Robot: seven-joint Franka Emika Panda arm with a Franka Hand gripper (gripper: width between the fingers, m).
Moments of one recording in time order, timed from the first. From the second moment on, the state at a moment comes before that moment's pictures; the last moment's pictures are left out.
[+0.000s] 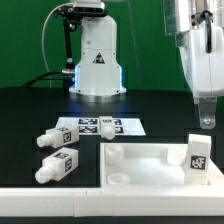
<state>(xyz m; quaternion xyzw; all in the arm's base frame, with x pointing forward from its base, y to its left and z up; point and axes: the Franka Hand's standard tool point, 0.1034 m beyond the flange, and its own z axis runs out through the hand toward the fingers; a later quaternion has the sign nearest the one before) 0.622 0.109 0.117 -0.68 0.73 -0.01 0.10</state>
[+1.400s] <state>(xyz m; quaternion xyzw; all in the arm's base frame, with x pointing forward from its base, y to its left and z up) 0.524 0.077 0.079 -0.98 0.21 -0.03 0.04</state>
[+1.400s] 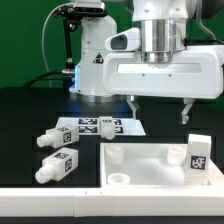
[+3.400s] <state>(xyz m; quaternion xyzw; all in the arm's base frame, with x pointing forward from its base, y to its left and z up) 0.376 0.007 0.009 -1.00 -0.02 0.09 0.00</state>
